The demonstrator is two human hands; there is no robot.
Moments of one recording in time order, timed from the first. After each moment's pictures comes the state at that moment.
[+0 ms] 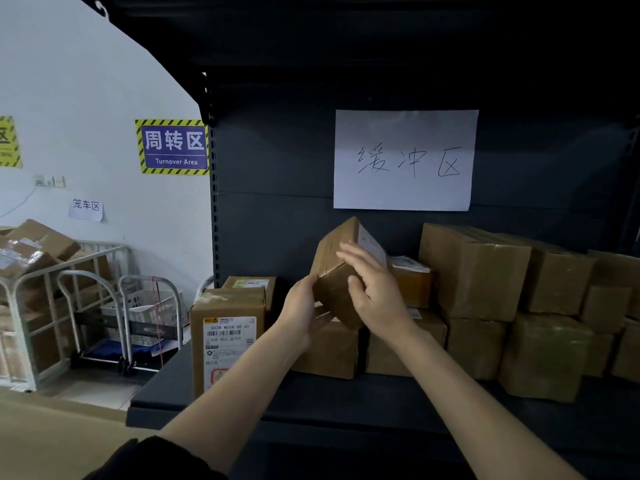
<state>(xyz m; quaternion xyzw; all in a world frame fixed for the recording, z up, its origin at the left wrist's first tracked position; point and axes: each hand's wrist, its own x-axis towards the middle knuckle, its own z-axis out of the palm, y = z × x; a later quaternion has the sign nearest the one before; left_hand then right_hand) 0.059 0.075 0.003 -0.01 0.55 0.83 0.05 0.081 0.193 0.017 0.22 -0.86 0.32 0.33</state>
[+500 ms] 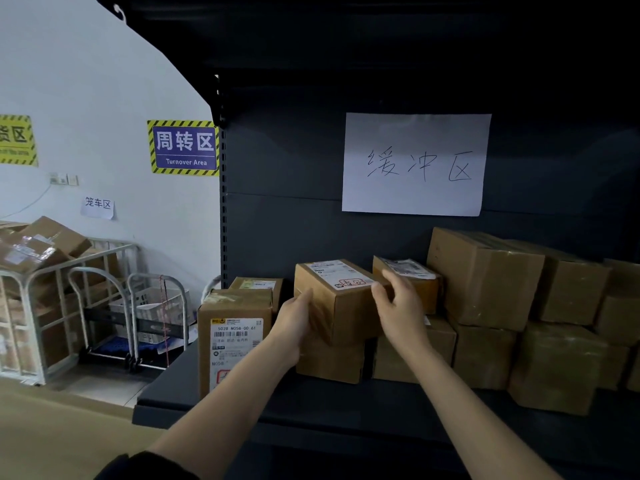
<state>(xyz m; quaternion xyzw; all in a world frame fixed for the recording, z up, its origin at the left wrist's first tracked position) 0.058 0.056 -0.010 -0.05 0.64 0.77 0.04 0.065 0.210 -0.008 0.03 -0.85 0.44 0.29</state>
